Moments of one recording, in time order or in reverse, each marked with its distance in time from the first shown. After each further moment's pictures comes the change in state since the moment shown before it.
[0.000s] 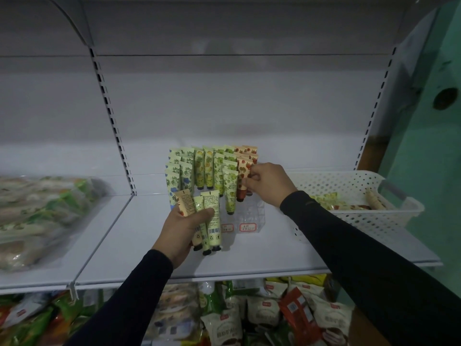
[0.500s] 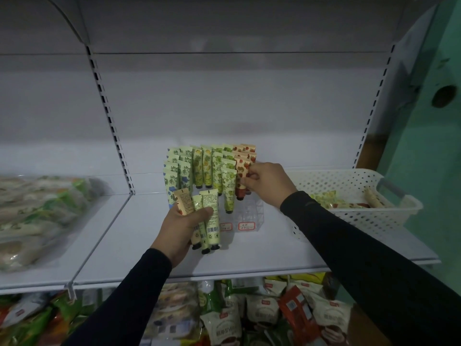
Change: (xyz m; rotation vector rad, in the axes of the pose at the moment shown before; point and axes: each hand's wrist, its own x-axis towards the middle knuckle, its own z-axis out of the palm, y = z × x) left_hand 0.001 0.000 0.000 0.017 0.010 0.001; right_hand -0.002 0.003 0.001 0.007 0.009 -0.031
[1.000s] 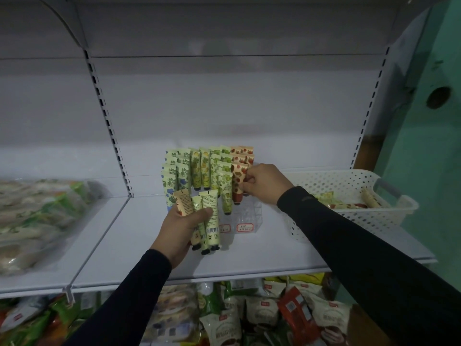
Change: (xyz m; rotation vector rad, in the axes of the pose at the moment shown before) left_hand 0.000 0.002 0.003 -0.003 -0.010 0.003; right_hand 0.005 -0.003 -0.008 -0.145 -0.124 -0.006
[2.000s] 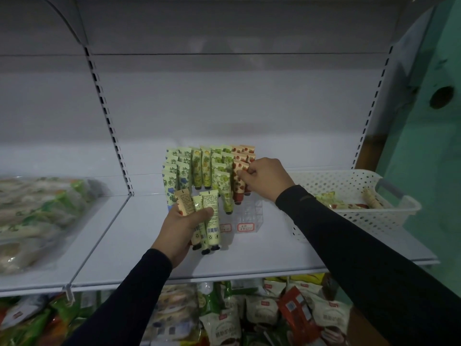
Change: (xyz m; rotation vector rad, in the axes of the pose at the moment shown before) left_hand -0.001 0.001 0.002 0.006 0.001 0.011; right_hand 0.006 -0.007 0.000 -0.080 0.162 -0.014
